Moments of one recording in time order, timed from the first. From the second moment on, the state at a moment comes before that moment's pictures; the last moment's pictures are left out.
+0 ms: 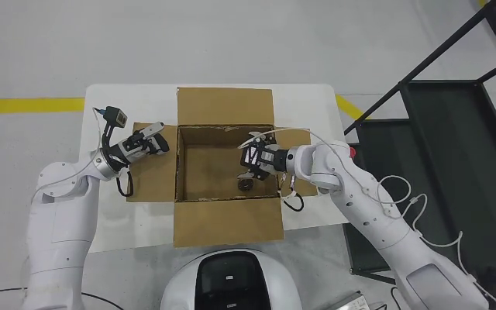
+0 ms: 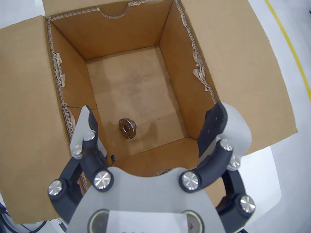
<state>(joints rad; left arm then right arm) 1.05 -1.21 -1.52 -1.24 -0.28 -0.29 -1.17 -1.03 -1.07 1.02 -1.67 -1.16 -0.69 0.54</state>
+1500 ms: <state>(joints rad) 1.05 -1.21 -1.52 -1.24 -0.28 -0.29 -1.17 -0.78 -1.14 0.79 -1.39 -0.88 -0.73 0.86</state>
